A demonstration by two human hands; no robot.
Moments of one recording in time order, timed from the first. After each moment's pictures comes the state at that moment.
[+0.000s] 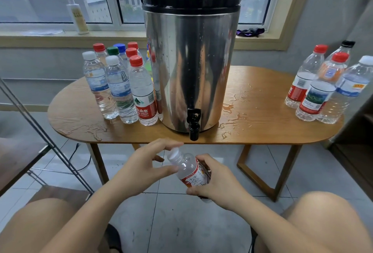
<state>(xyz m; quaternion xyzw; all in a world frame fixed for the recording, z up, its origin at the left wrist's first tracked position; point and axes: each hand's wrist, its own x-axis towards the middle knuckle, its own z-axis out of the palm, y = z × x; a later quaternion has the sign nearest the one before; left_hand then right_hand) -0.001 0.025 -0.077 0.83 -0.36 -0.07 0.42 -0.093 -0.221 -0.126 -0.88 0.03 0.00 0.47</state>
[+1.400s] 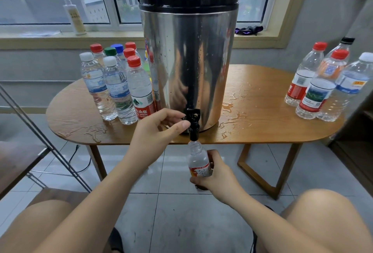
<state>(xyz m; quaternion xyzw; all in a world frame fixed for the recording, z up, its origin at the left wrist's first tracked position) 0.013 -0.025 -0.025 0.78 -0.25 0.03 0.56 -0.083 -0.220 -0.131 -0.81 0.13 0.01 0.57</state>
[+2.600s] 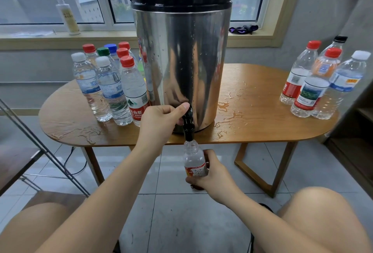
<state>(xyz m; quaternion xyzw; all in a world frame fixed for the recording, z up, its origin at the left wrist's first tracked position) 0.026 -0.066 -0.008 0.79 -0.11 -0.01 0.60 -0.081 -0.222 -0.134 -0.81 0.13 0.02 0.57</state>
